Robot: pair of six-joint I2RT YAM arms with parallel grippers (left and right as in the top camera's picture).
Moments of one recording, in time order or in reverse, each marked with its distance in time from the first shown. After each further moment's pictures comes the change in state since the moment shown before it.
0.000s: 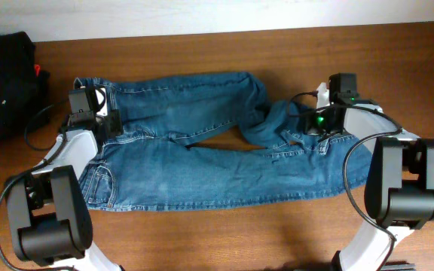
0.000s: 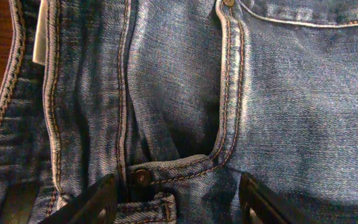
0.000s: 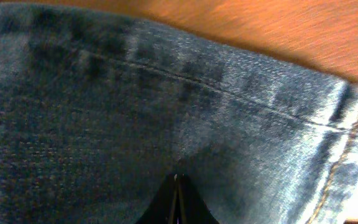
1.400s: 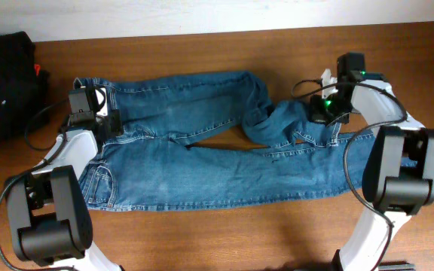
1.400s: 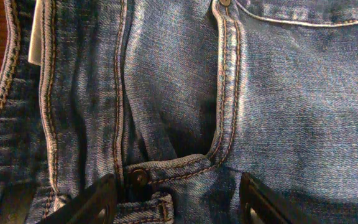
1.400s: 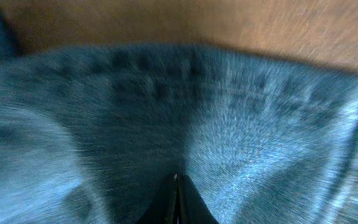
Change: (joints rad) left arm 0.000 0.000 0.000 0.000 0.008 0.000; right arm -0.023 0.123 0.292 -0.341 -0.089 -0.038
